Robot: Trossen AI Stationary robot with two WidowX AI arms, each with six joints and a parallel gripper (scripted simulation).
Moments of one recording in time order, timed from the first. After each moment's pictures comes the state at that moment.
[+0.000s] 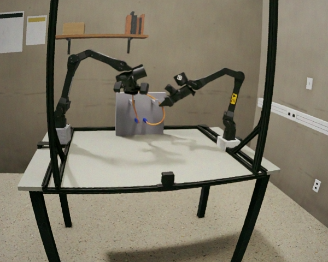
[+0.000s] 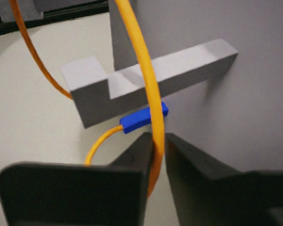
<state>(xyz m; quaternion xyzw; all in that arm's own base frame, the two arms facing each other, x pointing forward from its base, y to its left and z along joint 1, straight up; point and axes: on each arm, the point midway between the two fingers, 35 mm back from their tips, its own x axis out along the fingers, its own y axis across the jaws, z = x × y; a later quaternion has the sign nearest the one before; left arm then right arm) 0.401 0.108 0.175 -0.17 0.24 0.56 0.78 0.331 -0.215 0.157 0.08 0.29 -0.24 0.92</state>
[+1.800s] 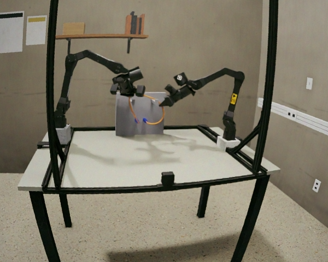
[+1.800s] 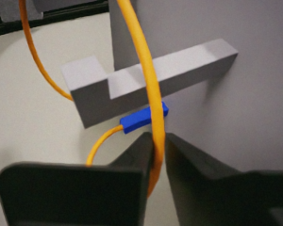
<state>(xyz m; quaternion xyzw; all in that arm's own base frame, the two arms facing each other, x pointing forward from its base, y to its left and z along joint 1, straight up) 0.382 0.116 0.161 -0.17 0.25 0.56 0.77 0.331 -0.215 0.157 0.08 0.29 -0.24 0.92</state>
